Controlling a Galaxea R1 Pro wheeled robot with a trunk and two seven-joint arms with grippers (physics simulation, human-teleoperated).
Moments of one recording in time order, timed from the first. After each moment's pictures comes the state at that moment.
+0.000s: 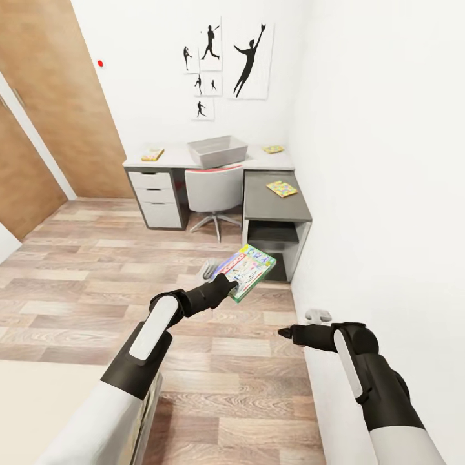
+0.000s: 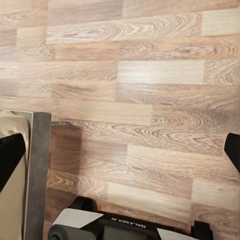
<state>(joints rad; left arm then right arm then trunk) -0.69 -0.10 -0.29 -1.24 1.29 0.63 0.28 -0.51 -0.01 -0.07 -1.30 -0.08 1.03 0.31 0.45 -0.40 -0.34</state>
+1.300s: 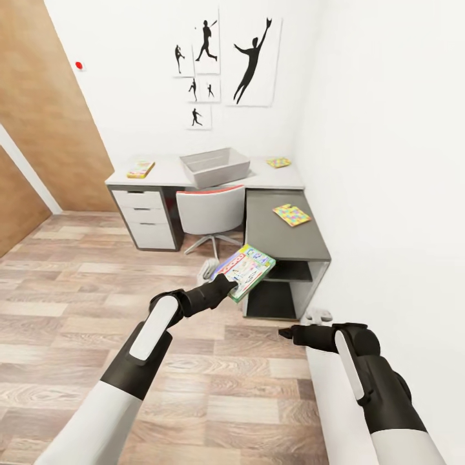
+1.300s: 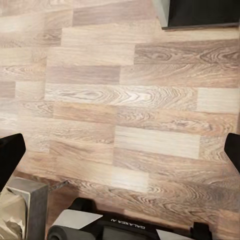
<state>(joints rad) -0.69 -0.10 -0.29 -1.24 1.28 0.63 0.28 -0.50 -0.02 -0.07 -1.32 -0.08 1.03 0.31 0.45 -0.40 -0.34</state>
